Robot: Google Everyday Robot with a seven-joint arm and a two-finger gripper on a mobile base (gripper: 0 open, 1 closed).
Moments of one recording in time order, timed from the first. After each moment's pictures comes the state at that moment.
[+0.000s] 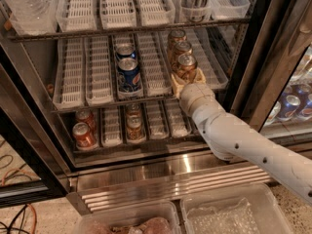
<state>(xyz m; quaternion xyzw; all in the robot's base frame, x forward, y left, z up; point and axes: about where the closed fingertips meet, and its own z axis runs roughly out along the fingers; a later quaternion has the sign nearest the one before) 0.679 -0.077 0.829 -0.13 0.70 0.11 0.70</state>
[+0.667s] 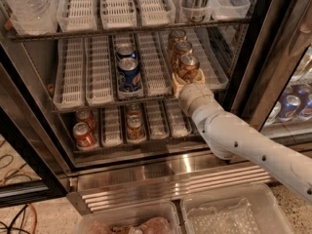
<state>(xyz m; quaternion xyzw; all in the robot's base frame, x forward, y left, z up) 0.682 -0.079 0.826 -0.13 0.70 0.11 0.69</state>
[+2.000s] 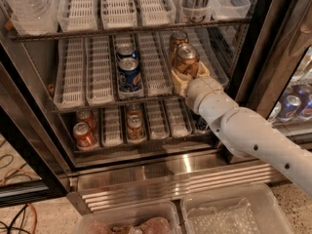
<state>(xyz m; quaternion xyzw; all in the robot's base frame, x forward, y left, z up) 0.651 -0.077 0.873 -0.19 0.68 0.12 0.70</state>
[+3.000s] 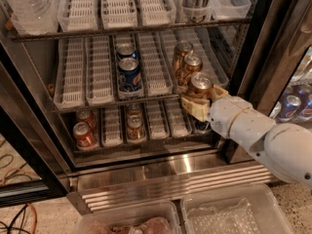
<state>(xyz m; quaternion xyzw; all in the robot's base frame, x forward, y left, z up) 0.568 -0.114 0.857 -0.25 0.72 0.14 0.64</state>
